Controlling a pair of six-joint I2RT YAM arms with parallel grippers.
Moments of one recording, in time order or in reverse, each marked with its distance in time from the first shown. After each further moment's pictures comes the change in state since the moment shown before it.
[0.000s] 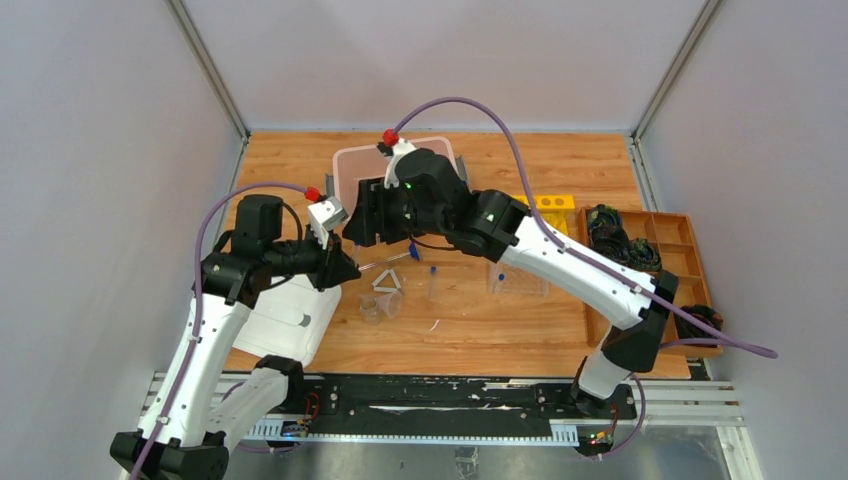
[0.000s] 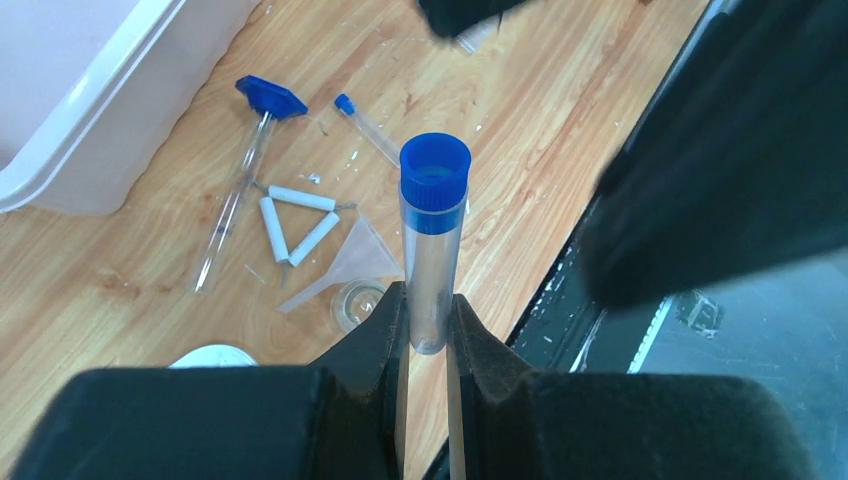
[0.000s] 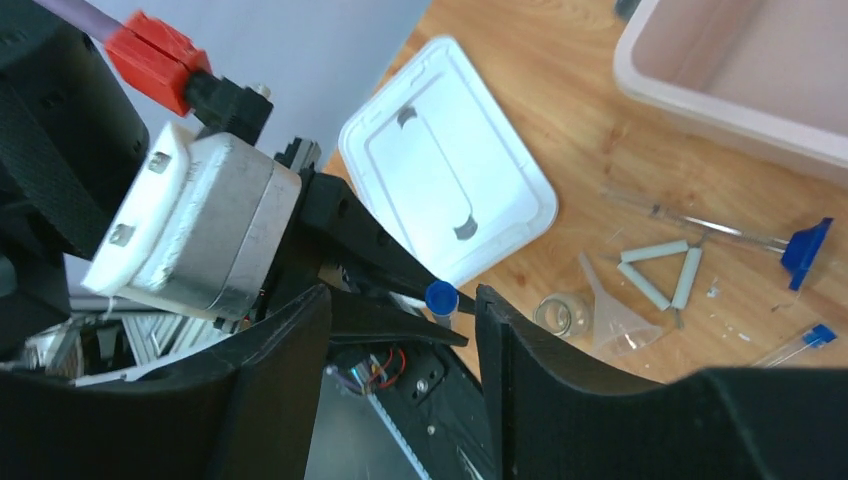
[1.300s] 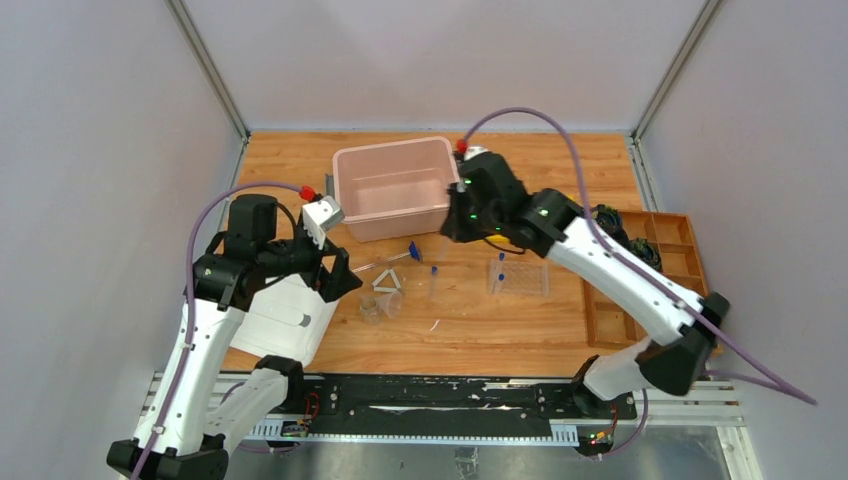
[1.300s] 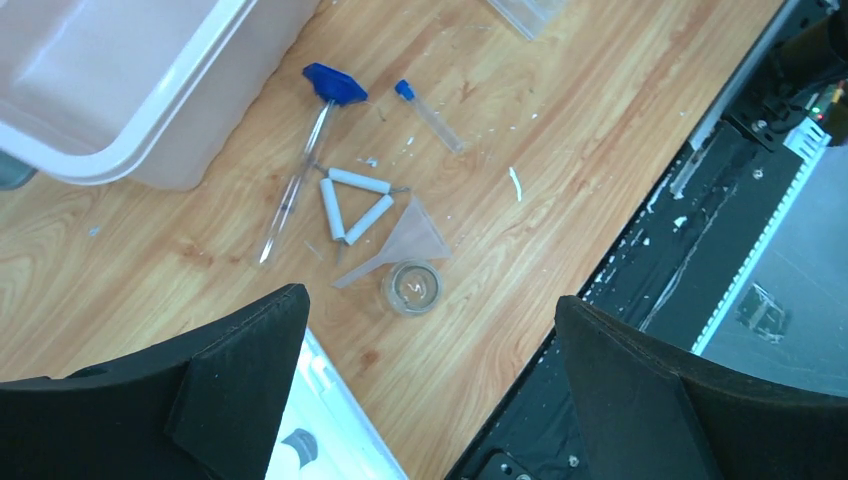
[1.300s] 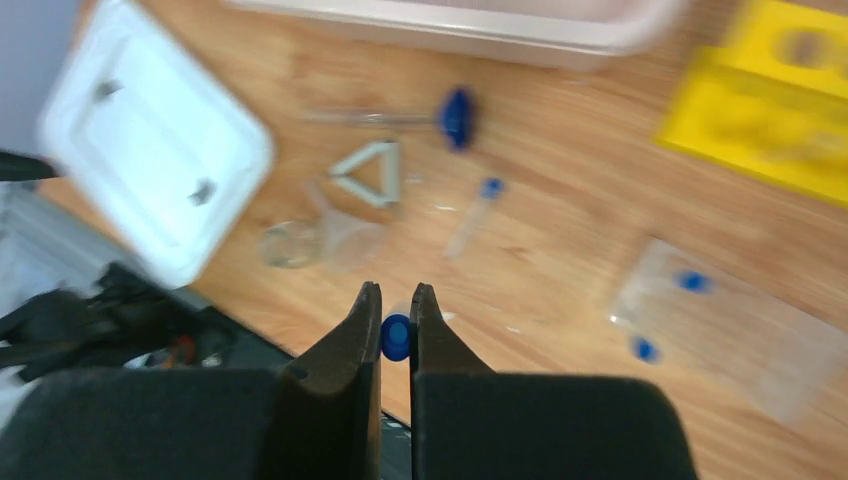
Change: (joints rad) left arm 0.000 -0.019 0.048 -0.062 -0.103 0.069; right arm -0.191 -0.132 -0.219 -0.221 0.059 -0.125
